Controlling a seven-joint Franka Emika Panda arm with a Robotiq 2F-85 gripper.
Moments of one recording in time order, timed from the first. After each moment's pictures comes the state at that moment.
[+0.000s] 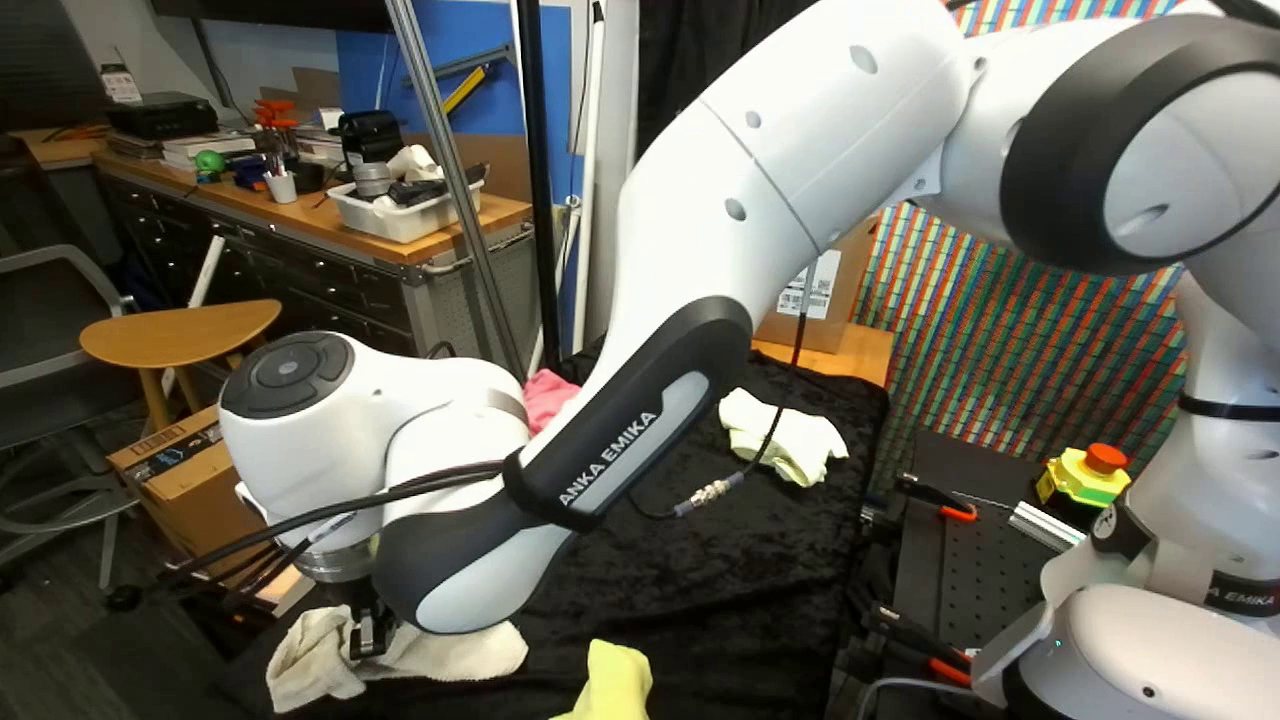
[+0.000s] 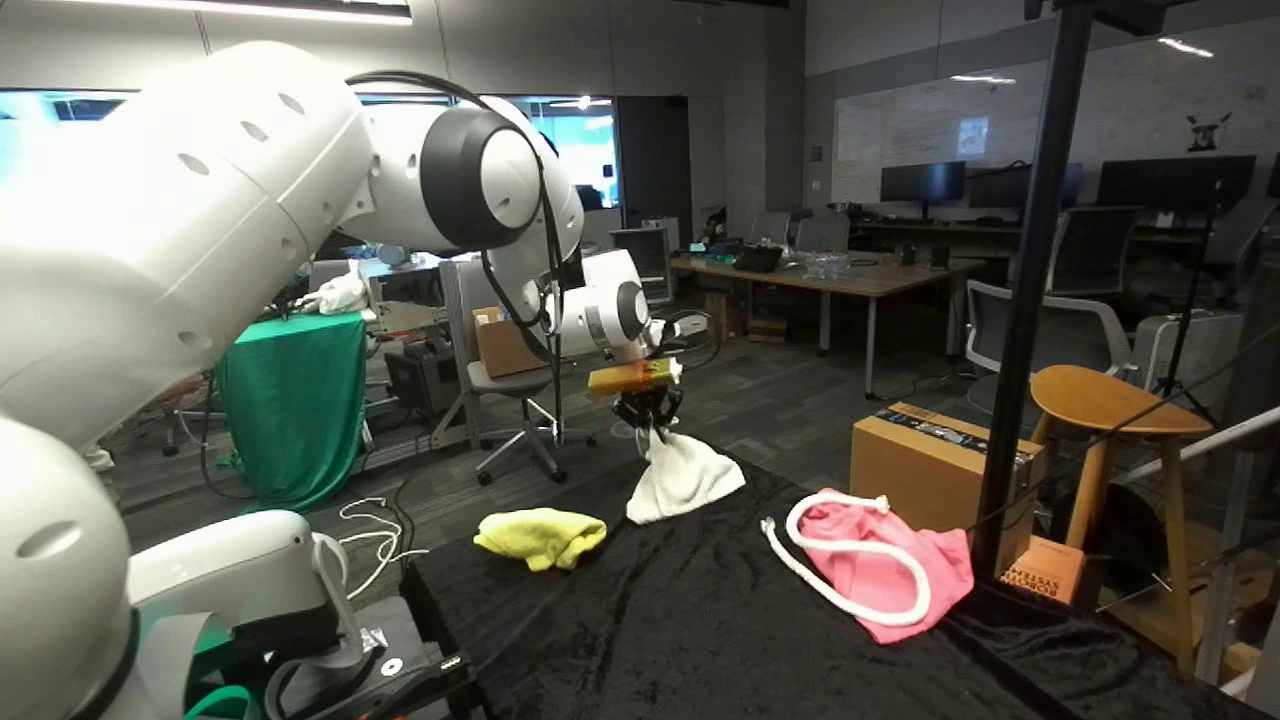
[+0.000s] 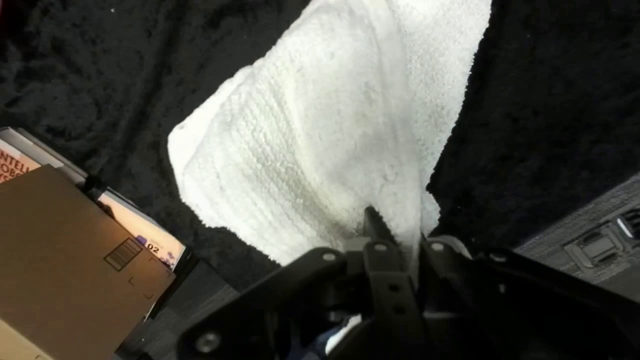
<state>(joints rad) 0.50 0.92 0.11 -1.40 -0.39 2.42 0.02</state>
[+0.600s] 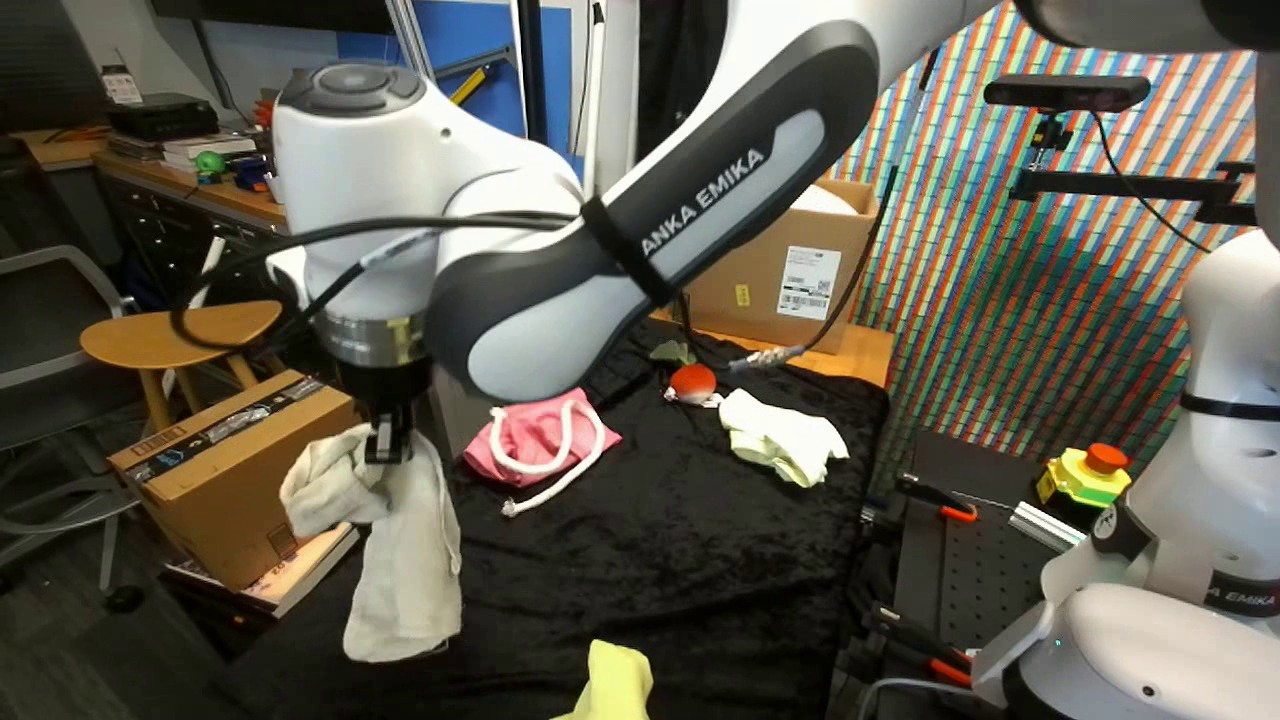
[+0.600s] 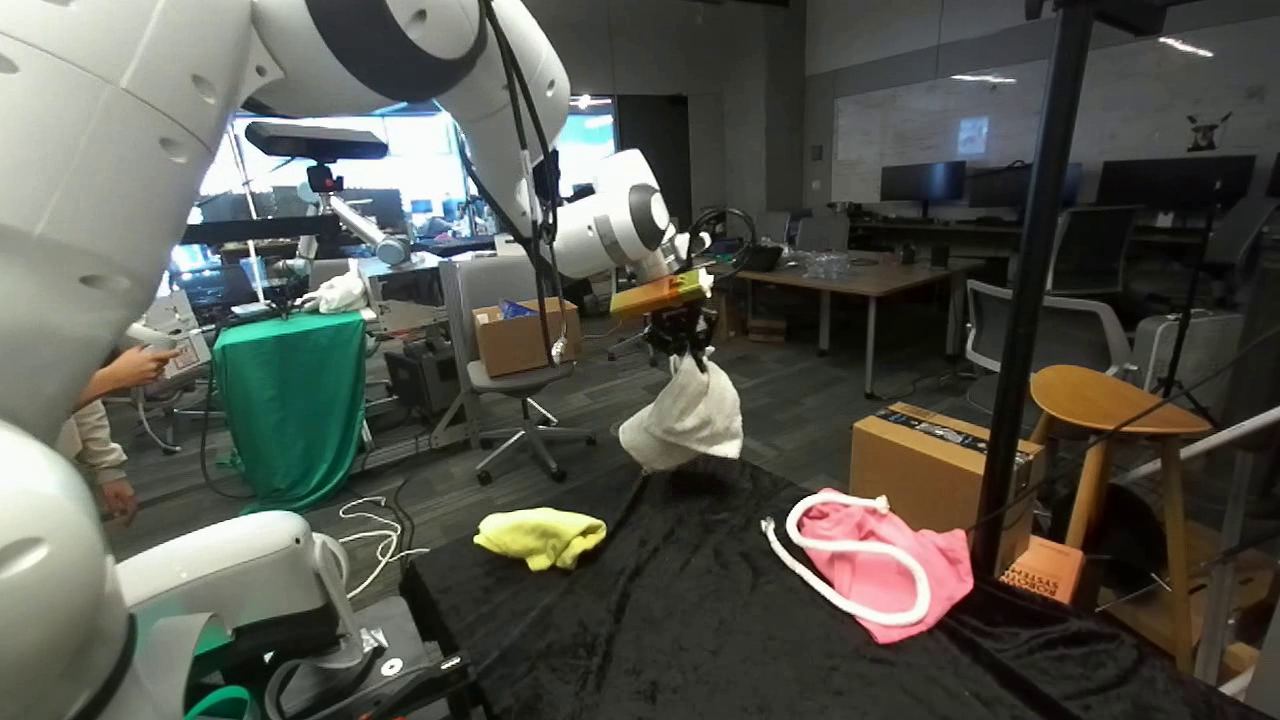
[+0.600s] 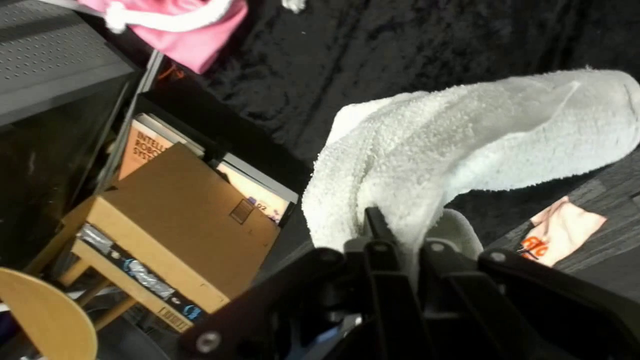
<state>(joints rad) 0.43 0.56 0.06 -1.64 -0.41 2.44 0.02</state>
